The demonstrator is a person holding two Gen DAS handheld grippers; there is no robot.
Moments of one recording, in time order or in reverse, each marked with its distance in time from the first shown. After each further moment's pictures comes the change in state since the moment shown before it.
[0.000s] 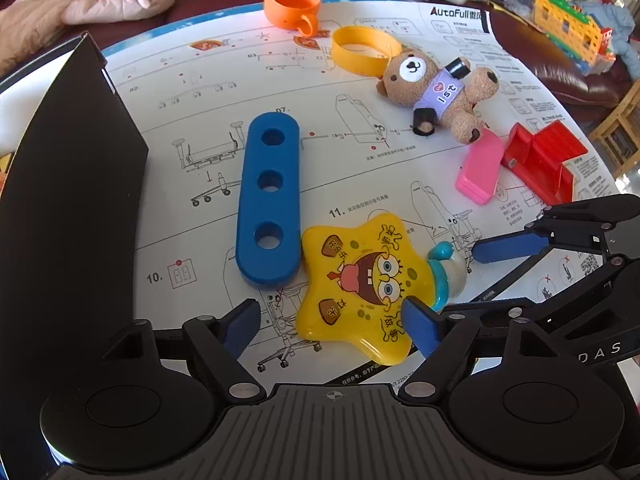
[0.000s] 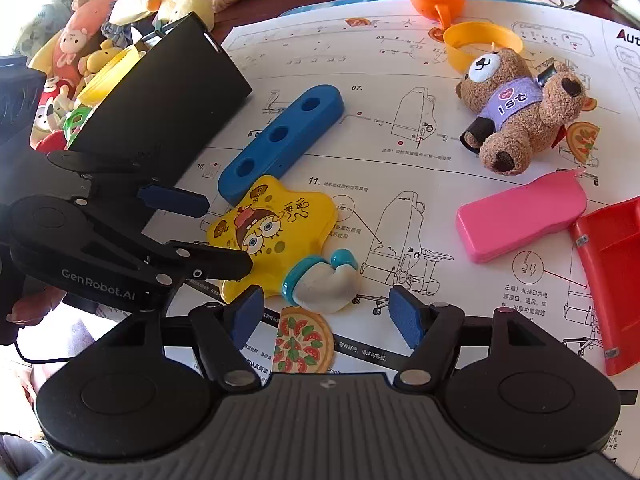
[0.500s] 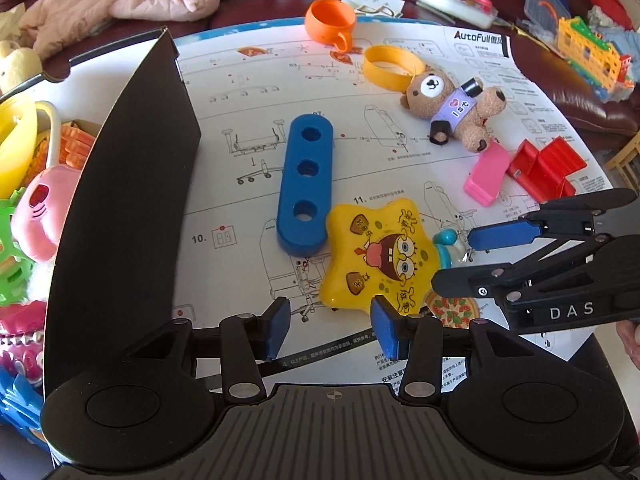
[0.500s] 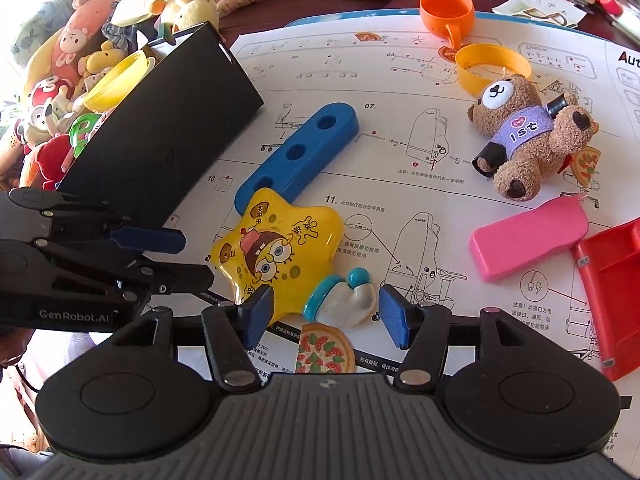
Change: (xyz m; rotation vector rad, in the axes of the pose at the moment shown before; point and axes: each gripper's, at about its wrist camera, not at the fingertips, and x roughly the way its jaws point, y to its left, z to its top) left arm -0.037 0.002 -0.026 -0.077 -0.051 0.063; right arm -0.006 0.020 0.005 -0.020 -0.020 -0.032
